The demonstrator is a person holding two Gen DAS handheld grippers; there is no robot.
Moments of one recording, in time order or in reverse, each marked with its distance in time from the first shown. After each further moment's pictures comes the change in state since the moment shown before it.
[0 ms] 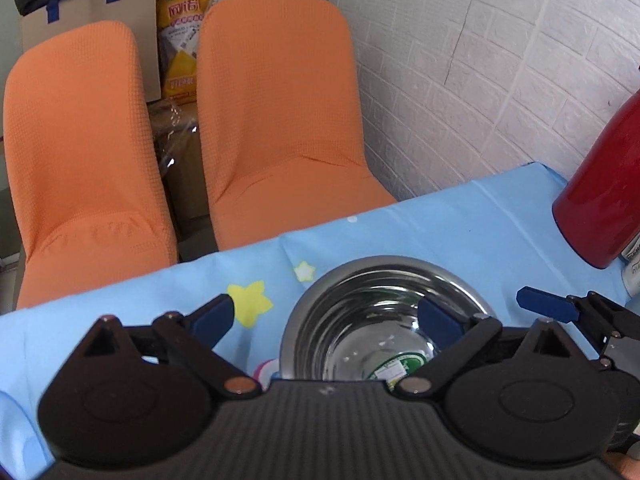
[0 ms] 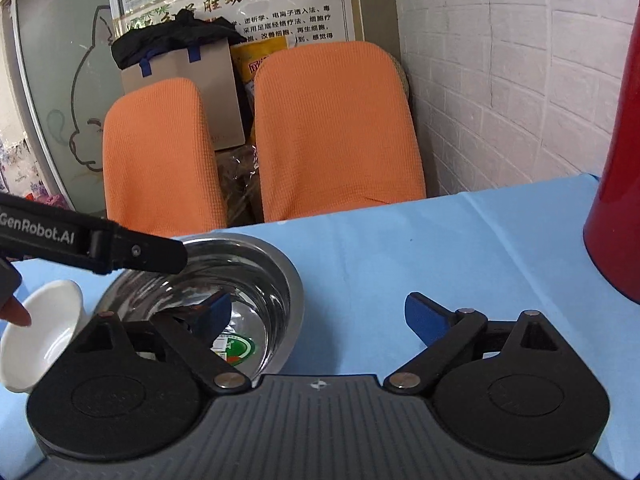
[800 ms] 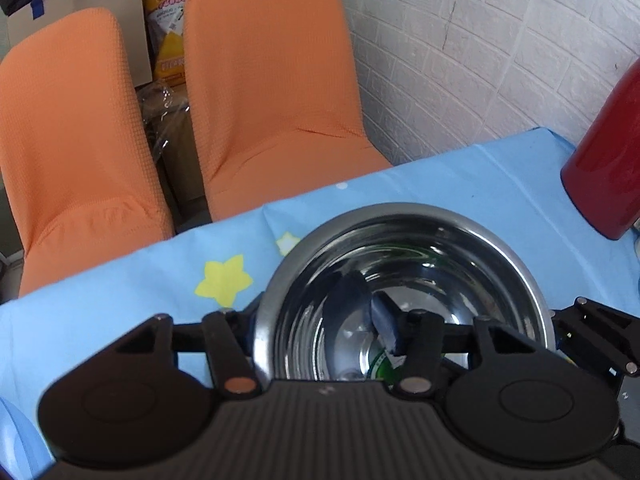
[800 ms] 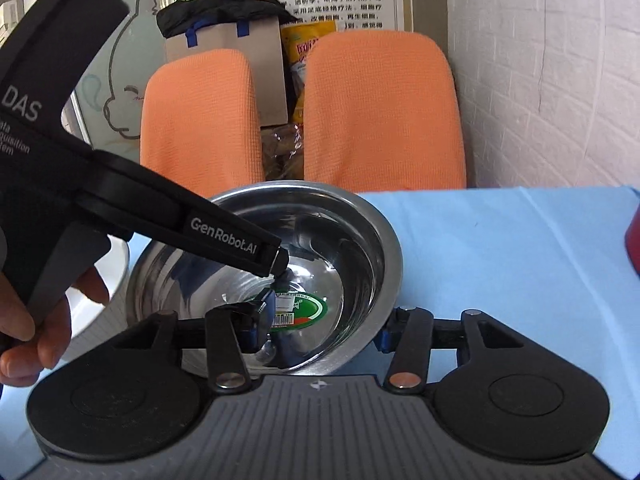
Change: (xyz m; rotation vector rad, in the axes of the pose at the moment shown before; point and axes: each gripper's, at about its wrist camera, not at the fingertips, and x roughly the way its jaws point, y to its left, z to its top) left arm 0.005 -0.015 -0.006 0.029 0.057 0.018; right arm -0.011 0.033 0.001 -0.106 0.013 0.066
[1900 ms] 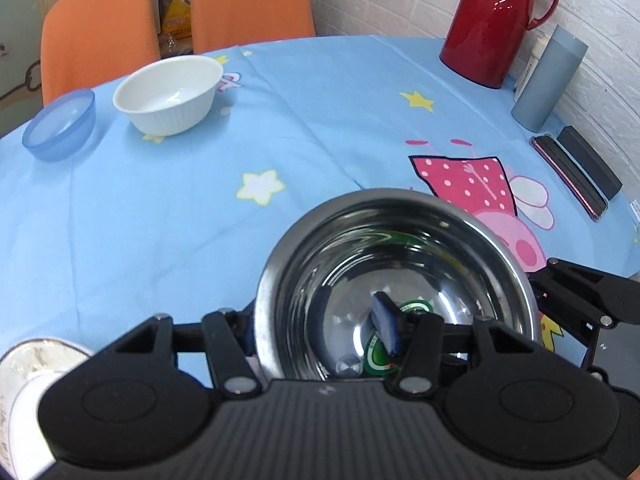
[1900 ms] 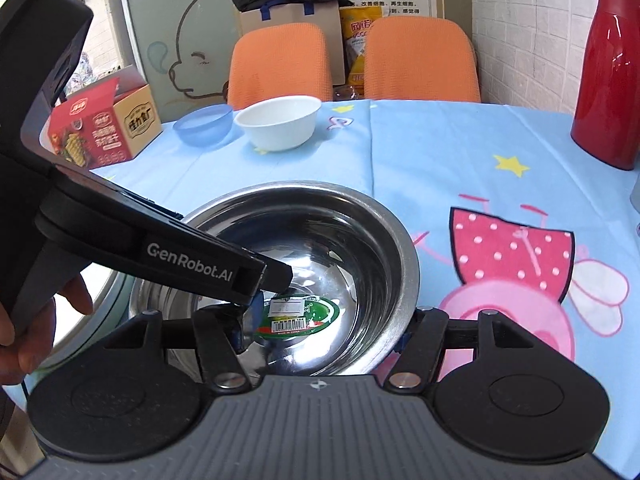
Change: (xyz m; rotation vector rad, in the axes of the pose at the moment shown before) left arm -0.175 -0.072 -0.247 0.008 0.056 -0.052; right arm -0.194 0.090 -0.155 -0.048 0.086 0.097
